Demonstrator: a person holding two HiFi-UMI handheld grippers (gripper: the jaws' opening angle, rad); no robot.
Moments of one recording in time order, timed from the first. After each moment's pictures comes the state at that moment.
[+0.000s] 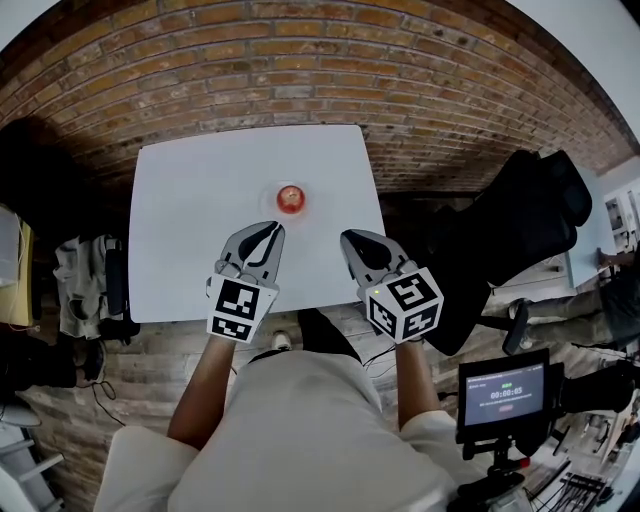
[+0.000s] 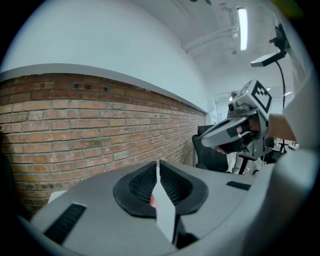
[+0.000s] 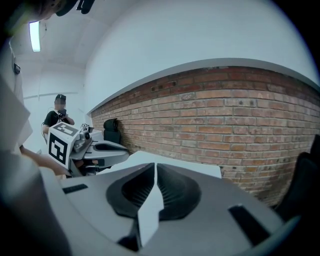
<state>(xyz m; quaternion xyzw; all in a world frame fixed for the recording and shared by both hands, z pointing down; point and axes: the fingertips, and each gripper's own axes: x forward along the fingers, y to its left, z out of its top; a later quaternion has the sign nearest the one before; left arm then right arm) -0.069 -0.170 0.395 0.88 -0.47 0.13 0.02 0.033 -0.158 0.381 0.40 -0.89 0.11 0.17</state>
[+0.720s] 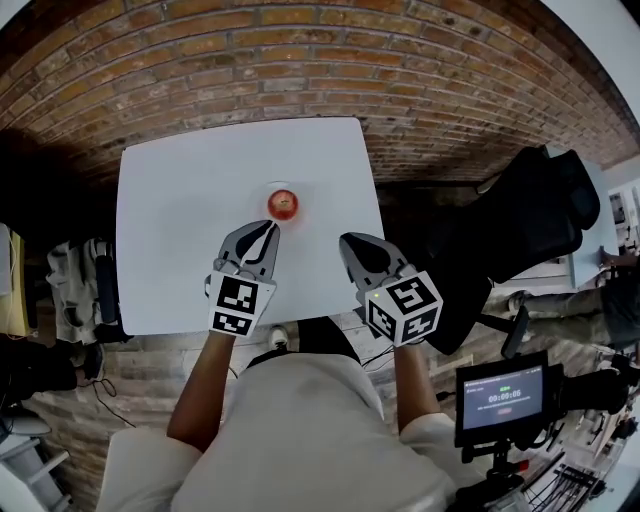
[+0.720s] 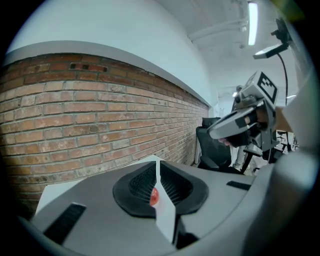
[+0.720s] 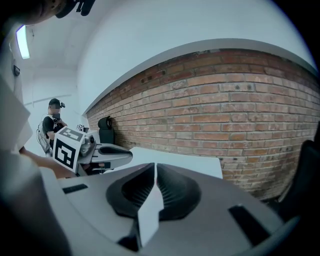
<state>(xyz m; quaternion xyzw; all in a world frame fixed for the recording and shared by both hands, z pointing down) -0.065 -0.226 0.445 0.87 -0.47 0.17 0.06 0.045 -0.203 0.415 0.40 -0.88 0.16 0.18</state>
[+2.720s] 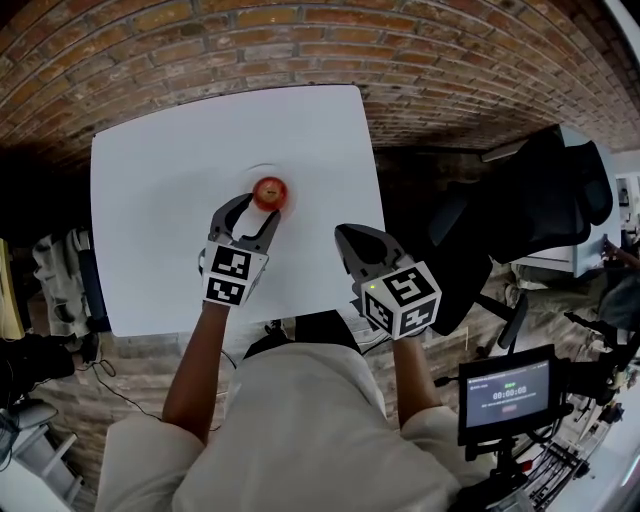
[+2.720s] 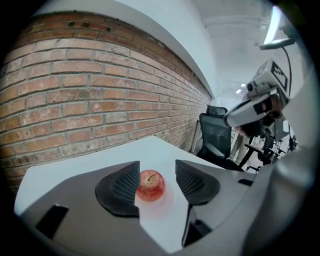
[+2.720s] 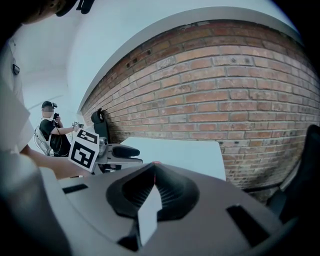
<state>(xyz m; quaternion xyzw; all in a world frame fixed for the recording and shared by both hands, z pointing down) -0.055 -0.296 0.546 0.86 -0.44 0.22 0.14 0.059 -0.250 0.480 0.39 -0.86 0.22 0.22</state>
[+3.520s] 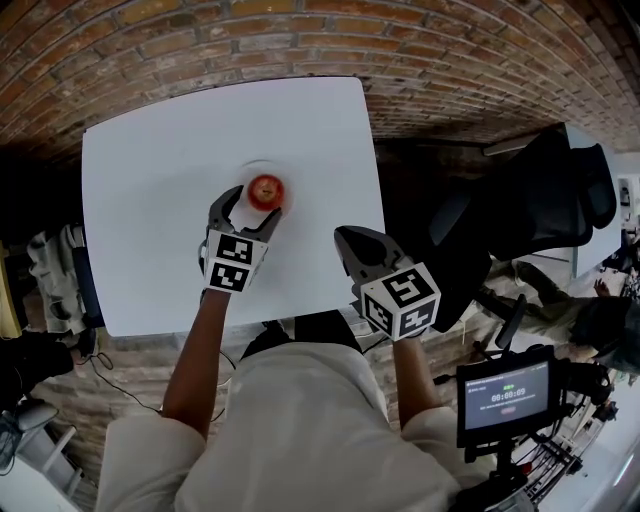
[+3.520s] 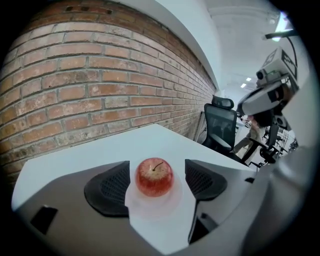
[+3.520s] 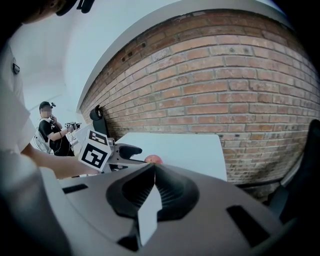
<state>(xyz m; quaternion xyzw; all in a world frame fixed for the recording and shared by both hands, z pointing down) -0.053 -0.318 0.597 0.84 -0.44 0.27 0.17 0.068 -0.259 0.505 0.39 -0.86 0.25 0.24</state>
